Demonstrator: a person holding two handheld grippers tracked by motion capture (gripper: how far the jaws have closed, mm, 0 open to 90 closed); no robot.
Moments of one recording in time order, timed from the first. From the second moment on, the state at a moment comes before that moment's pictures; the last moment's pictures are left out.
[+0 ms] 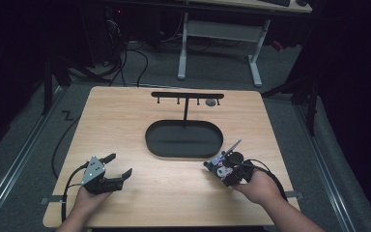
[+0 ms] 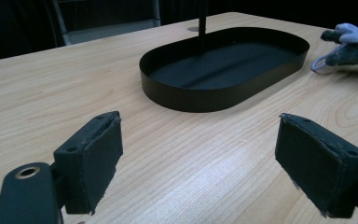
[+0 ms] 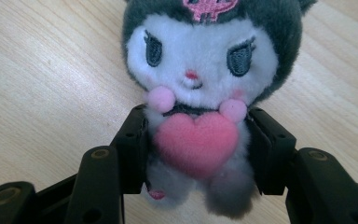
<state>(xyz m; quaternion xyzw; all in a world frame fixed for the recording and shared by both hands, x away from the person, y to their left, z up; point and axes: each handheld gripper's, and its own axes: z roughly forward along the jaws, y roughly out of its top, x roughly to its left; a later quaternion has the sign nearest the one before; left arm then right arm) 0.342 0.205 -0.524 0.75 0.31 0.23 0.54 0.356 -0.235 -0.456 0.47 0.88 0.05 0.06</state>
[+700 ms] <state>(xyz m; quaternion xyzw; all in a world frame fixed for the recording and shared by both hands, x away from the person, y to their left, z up) 0.343 0.206 -0.521 0.74 0.32 0.23 0.54 0.373 -0.223 -0.427 0.46 0.88 0.08 0.07</state>
